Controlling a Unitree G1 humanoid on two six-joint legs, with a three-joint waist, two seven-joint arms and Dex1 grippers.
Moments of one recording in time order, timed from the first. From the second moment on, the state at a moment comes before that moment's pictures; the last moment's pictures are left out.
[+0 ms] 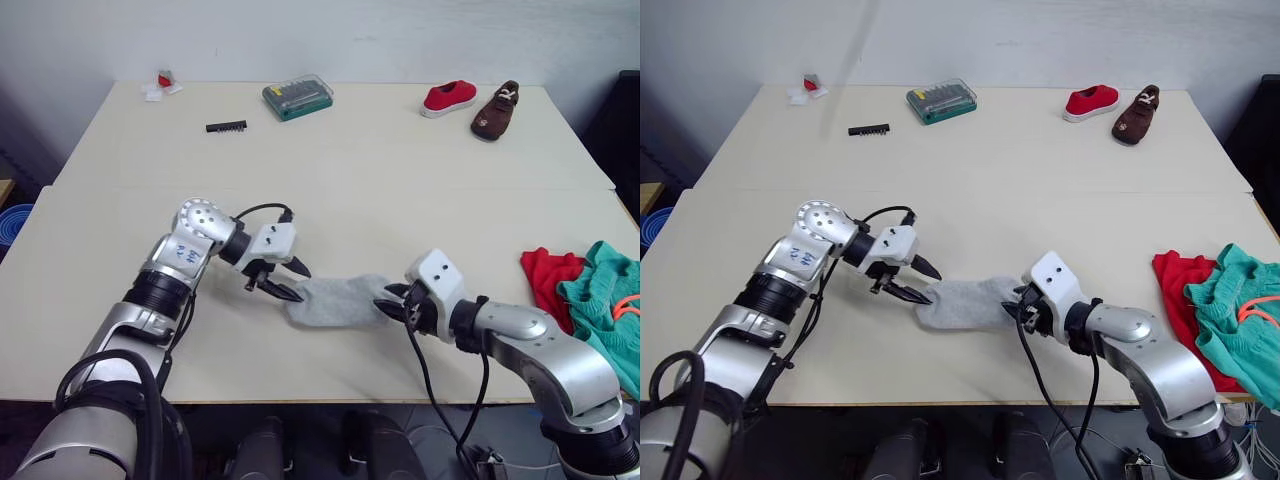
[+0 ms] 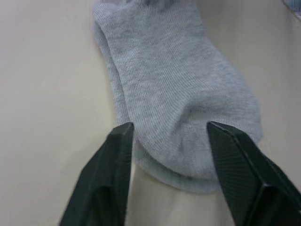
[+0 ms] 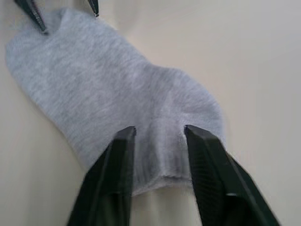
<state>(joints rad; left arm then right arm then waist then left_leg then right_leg) -0.88 0.57 -0.31 0.47 -0.08 0.05 -1.49 -0.23 -0.60 0.02 -0.65 0.43 1.03 0.56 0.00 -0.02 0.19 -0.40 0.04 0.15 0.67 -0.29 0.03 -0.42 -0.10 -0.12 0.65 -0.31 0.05</state>
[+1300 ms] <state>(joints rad) -0.61 0.59 -0.35 0.13 -0.12 0.31 -1.11 -0.22 -0.65 0.04 -0.33 0.31 0.66 0.64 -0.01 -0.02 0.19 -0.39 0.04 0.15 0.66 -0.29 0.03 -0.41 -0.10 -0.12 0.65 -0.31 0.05</state>
